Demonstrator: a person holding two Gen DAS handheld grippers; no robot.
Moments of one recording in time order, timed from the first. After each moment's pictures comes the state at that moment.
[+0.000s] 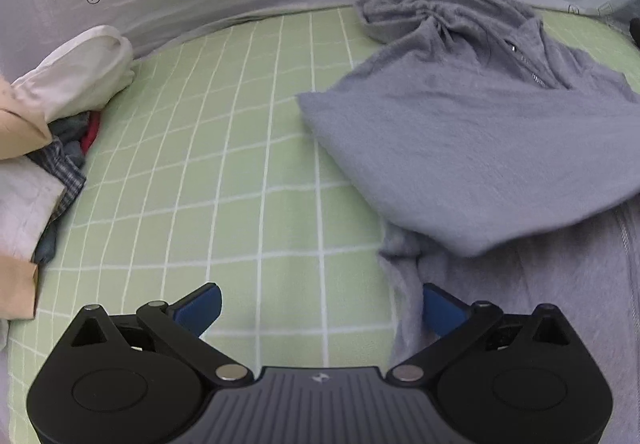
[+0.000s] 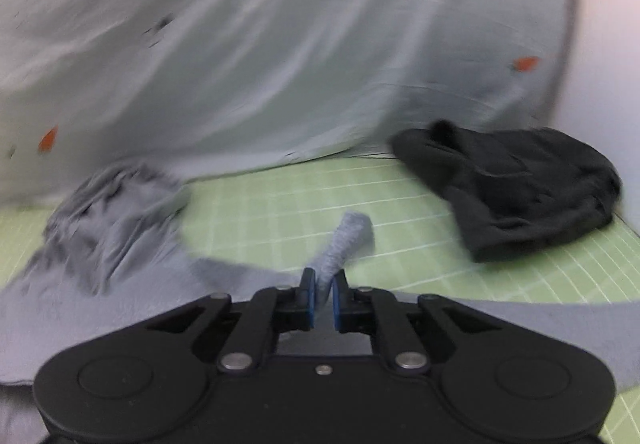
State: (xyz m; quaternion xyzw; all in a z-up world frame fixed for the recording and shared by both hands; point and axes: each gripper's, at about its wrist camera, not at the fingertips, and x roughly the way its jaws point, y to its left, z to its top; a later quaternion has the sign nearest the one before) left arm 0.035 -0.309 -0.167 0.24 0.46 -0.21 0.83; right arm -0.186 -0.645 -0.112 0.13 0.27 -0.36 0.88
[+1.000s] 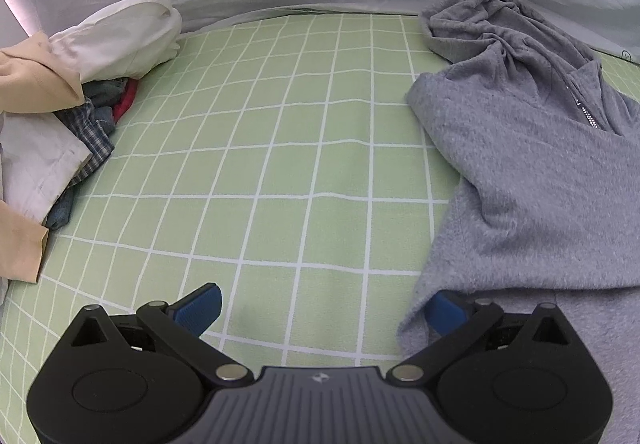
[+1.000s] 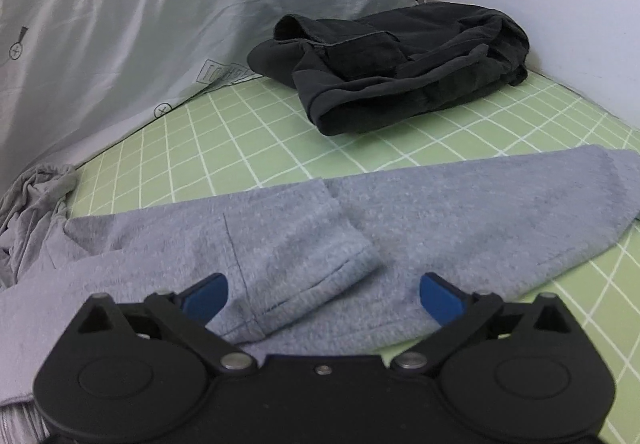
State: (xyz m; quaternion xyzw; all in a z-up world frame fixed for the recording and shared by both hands) left arm 0.053 -0.296 -0.171 0.18 0.47 -0.15 0.85; right arm -0.257 -0.688 -0.183 0.25 0.29 -0.43 0.81
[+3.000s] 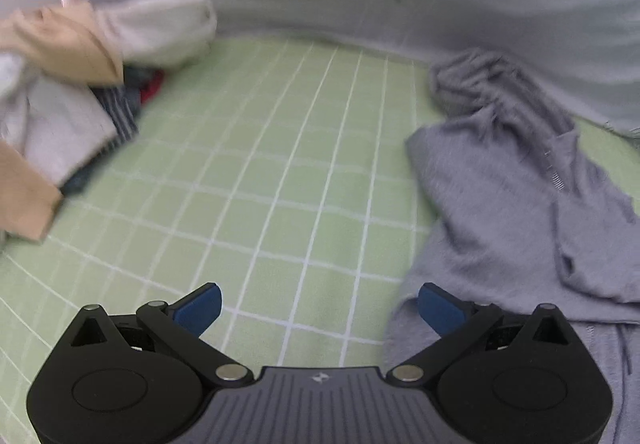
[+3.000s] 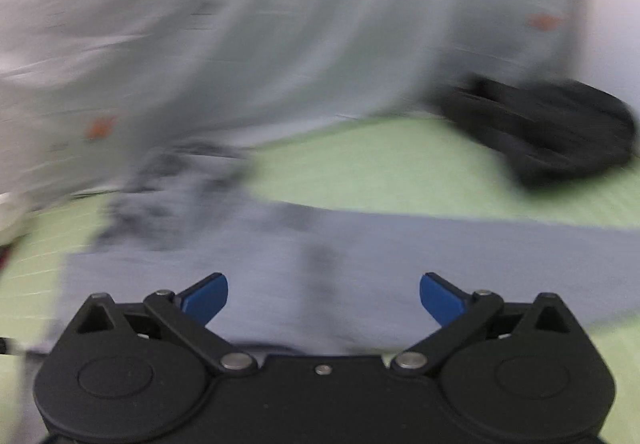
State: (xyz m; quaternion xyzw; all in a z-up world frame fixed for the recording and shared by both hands) left arm 0.029 -0.266 -0.121 0.09 0.44 -0.18 0.87; right arm -0.216 -0.574 -0.137 0.18 0.28 -0.33 0.88
